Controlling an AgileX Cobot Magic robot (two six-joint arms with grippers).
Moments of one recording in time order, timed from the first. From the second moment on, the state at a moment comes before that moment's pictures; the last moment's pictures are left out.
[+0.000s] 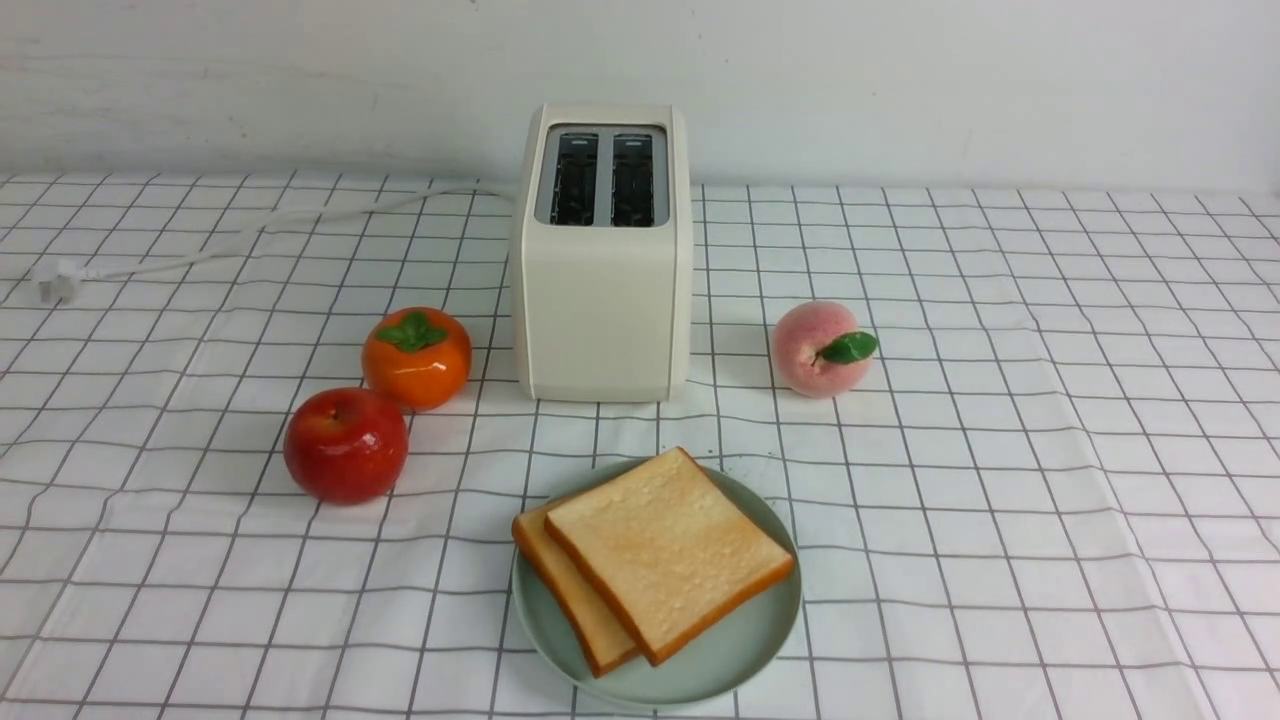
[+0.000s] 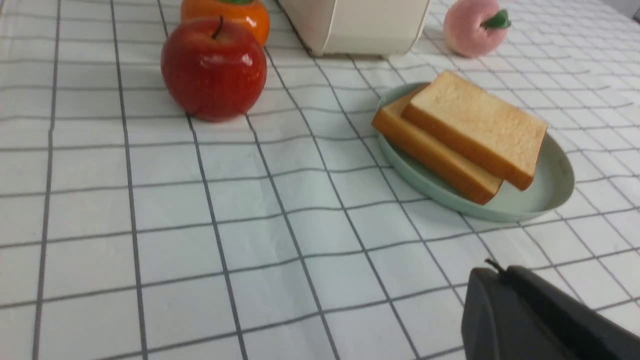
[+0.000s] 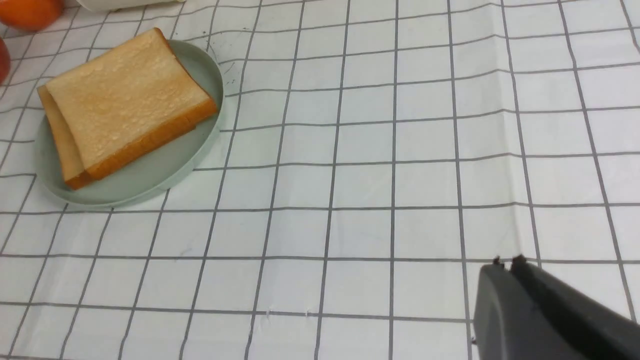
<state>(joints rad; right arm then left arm) 0.24 0.22 -0.46 0.04 0.92 0.29 -0.39 -0.01 -0.09 -0.11 0.48 -0.15</state>
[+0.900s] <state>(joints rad) -0.02 -0.01 0.02 -0.01 0.38 0.04 -0.39 -0.01 -0.06 -0.11 0.46 -0.15</state>
